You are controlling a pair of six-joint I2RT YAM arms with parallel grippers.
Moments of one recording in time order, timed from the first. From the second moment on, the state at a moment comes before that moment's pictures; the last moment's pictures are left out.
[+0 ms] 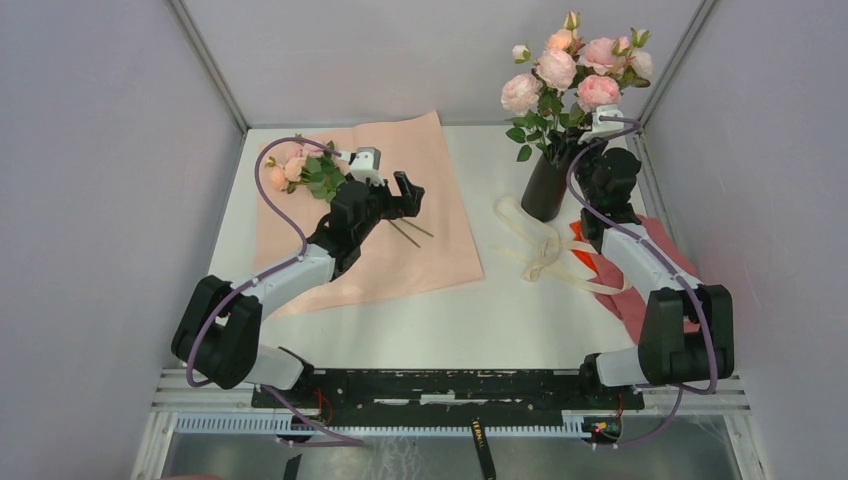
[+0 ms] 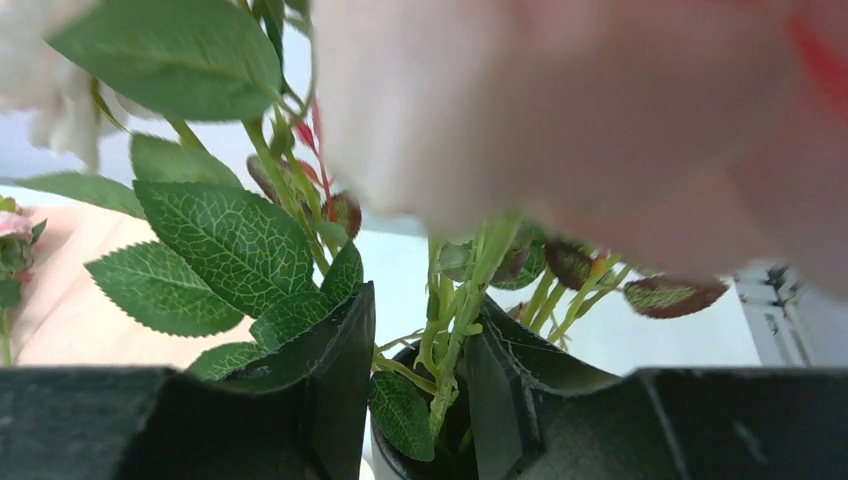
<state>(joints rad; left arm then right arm) -0.51 1.41 0.79 0.43 -0.09 -0.40 0.08 1.38 0.89 0.62 -0.11 0.04</state>
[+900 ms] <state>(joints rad) -0.51 1.45 0.79 0.42 -0.04 -0.40 0.08 1.39 0.87 0.55 -0.13 0.04</state>
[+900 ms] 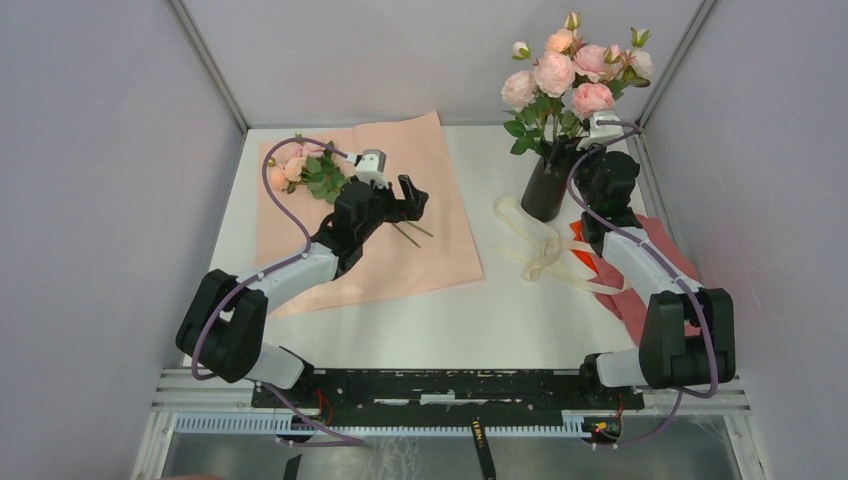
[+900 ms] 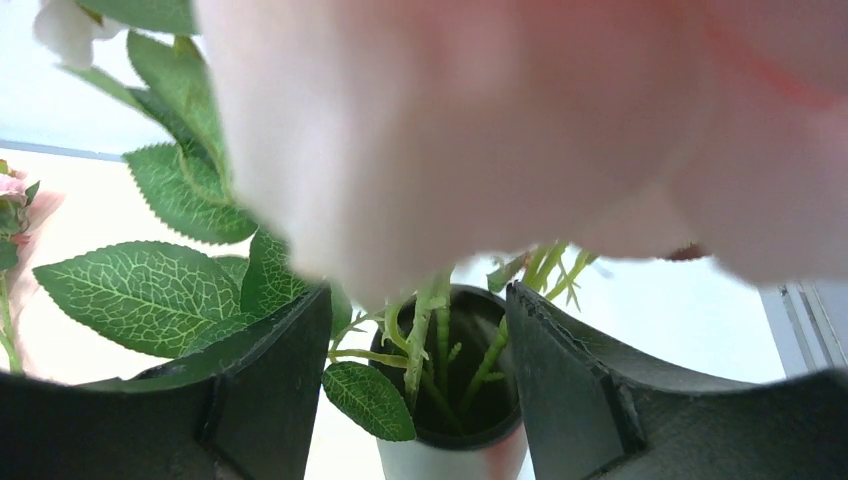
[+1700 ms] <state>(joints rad) -0.53 1.54 0.89 0.34 -0.11 -0.52 0.08 1.26 0.75 0.50 -0.09 0.02</state>
